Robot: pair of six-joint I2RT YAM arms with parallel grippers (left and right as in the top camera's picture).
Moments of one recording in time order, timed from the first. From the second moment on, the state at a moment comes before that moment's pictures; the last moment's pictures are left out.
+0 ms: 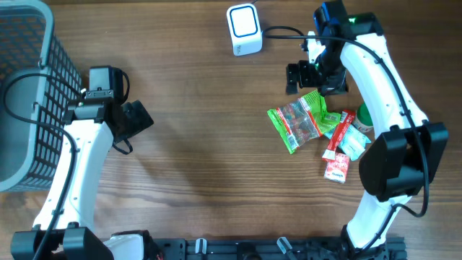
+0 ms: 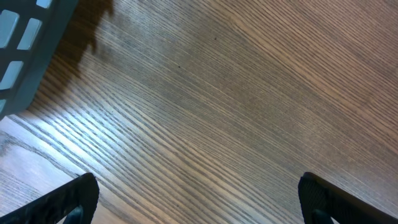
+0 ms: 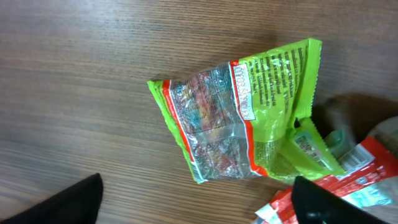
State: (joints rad) left arm 0.05 1.43 1.09 -0.99 -0.17 -0.52; right arm 0.18 2.00 1.84 -1.37 -0.16 0.13
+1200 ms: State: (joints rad) left arm 0.05 1.43 1.09 -0.99 -0.17 -0.52; right arm 0.18 2.00 1.84 -1.17 -0.17 0.16
